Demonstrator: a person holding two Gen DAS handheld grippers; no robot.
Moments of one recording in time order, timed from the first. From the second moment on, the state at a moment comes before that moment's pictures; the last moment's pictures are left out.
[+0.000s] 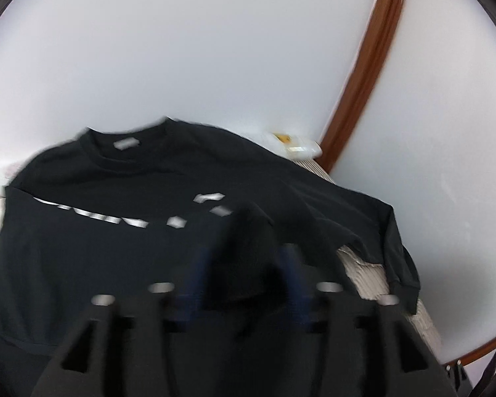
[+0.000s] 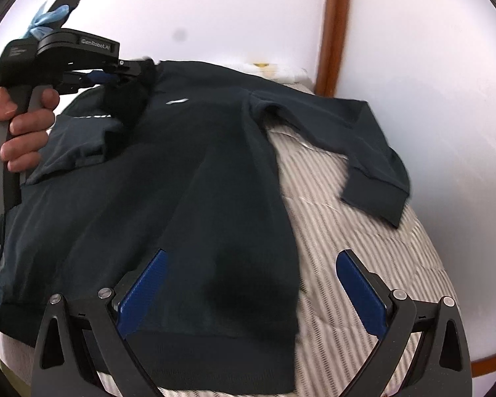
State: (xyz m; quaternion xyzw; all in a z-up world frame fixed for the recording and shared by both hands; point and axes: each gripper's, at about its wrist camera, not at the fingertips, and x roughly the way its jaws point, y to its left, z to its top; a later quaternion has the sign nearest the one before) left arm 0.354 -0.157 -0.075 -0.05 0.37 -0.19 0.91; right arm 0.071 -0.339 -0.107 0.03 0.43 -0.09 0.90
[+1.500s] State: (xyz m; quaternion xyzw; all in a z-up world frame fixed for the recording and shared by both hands) left arm 0.337 0.131 -0.194 -0.08 0.43 0.05 0.90; right arm 0.339 -0.372 -0.148 0.05 0.49 -0.04 0.87
